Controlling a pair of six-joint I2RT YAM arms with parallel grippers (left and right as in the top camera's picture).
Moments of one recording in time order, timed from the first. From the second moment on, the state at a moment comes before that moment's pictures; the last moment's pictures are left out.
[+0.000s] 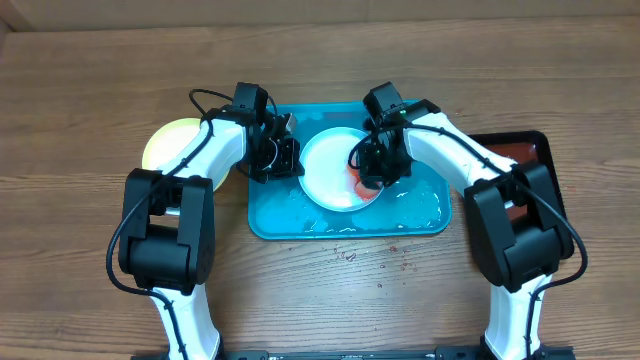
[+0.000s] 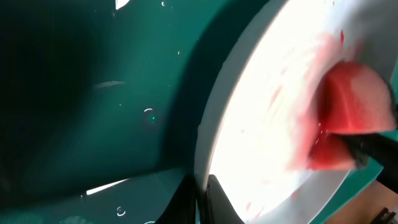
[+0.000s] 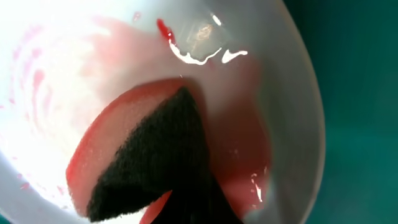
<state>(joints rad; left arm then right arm) -0.18 2.05 1.36 -0.72 0.52 -0.18 0.42 2.10 1.49 -0.84 -0.20 0.35</state>
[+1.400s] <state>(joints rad) -0.17 2.05 1.36 -0.74 0.52 -0.16 0.40 2.10 1.52 -0.84 -0.26 0.44</state>
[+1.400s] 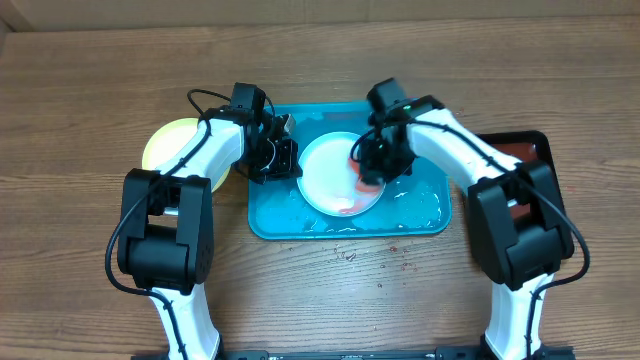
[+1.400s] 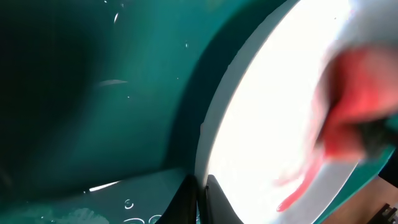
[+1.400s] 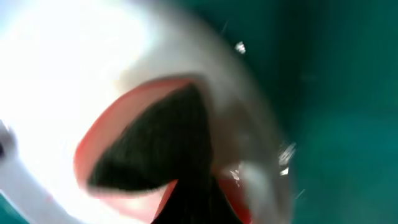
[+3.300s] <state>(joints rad) -0.18 2.05 1.36 -0.74 0.52 -0.15 0.63 2.13 1.63 -0.92 -0.08 0.39</state>
